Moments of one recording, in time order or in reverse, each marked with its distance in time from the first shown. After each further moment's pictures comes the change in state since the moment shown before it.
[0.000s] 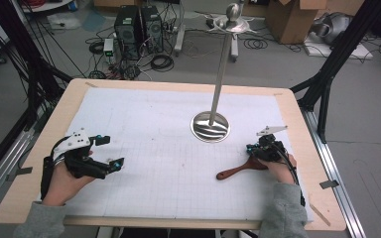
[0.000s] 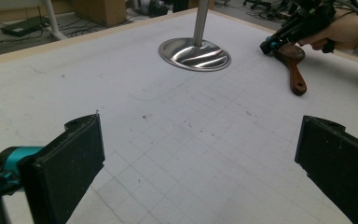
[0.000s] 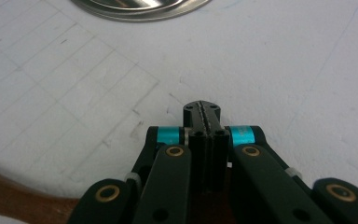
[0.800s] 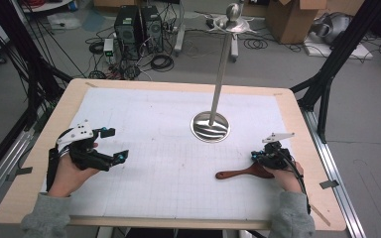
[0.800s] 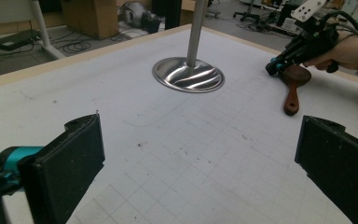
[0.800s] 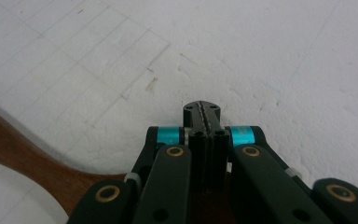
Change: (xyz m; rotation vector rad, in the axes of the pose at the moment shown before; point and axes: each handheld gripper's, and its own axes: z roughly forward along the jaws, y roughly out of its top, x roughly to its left) left arm 0.005 0.018 0.013 -0.043 -0.038 0.008; right arm 0.006 -0.019 -0.019 0.019 -0.001 0.014
